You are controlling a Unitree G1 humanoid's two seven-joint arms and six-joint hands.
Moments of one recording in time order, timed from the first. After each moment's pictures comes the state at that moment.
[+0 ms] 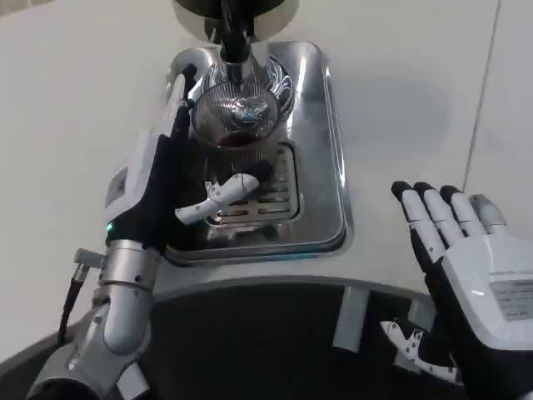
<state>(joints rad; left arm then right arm) -0.73 0.29 -0.14 1.06 0.47 -0.73 0.50 0.26 -0.23 0.19 -0.67 -1.26 0.12 0.12</state>
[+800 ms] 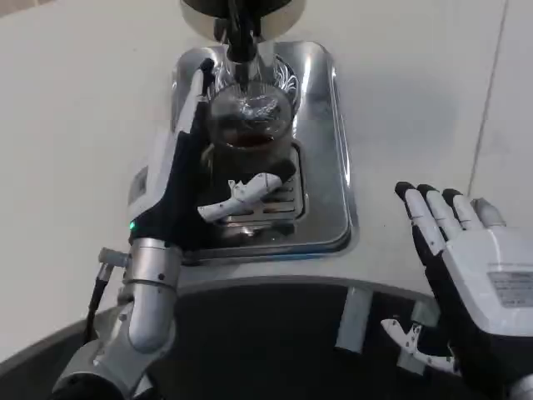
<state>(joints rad) -0.76 0.24 -0.18 1.09 0.47 -0.75 0.56 0.21 -0.18 0.18 -0.68 -1.28 0.16 0.23</state>
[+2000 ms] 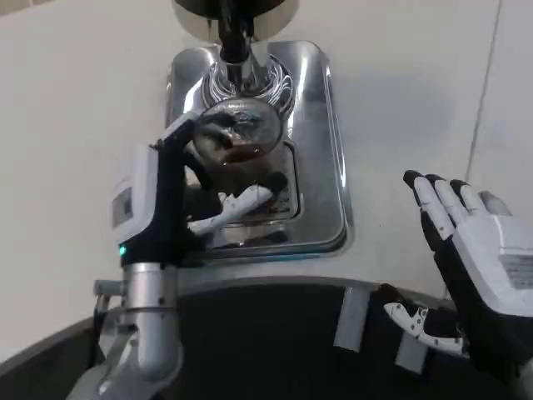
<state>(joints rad) -0.63 0.24 -0.21 0.94 0.53 -0.67 0.80 0.16 -0.20 0.13 -0.67 -1.21 0.17 0.29</state>
